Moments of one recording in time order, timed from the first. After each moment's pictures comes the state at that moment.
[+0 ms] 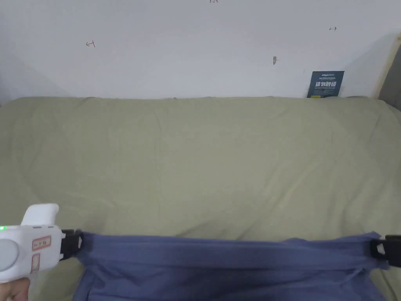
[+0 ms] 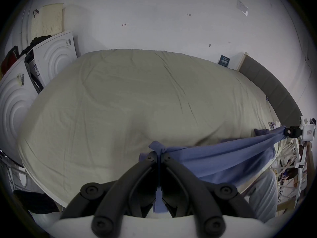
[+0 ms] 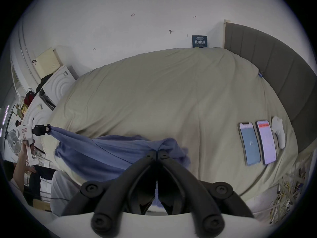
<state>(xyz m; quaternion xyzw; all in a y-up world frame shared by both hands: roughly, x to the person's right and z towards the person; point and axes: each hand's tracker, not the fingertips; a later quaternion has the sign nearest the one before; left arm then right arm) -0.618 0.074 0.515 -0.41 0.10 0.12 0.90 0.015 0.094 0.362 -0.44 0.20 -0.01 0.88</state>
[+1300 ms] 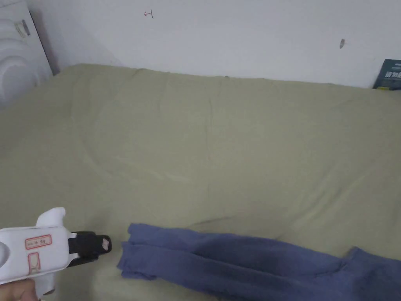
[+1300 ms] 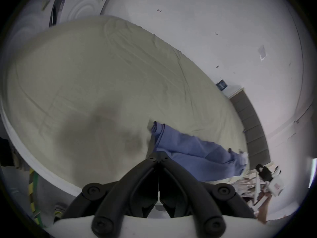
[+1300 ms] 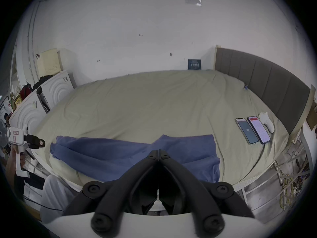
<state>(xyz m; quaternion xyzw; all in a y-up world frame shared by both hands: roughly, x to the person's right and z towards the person) -0.679 0.028 0.585 -0.39 0.07 0.36 0.84 -0.097 0.085 0.485 -0.29 0.14 0.02 0.95</state>
